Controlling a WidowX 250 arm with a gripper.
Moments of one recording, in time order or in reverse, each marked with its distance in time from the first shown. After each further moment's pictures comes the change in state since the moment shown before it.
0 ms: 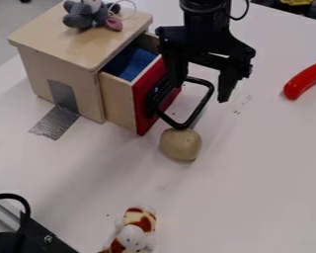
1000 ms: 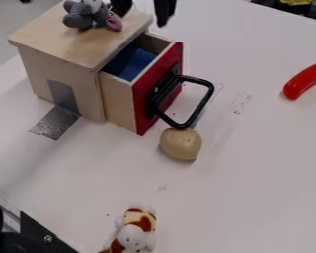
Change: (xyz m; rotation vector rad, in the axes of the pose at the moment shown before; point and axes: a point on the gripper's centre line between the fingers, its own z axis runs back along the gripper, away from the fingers) arm 0.050 0.112 0.049 0.036 -0.052 0.029
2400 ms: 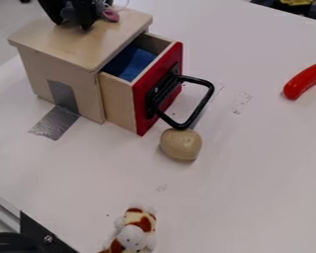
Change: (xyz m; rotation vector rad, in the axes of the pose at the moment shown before) arm -0.008 0.100 -0.065 -0.085 0.075 -0.027
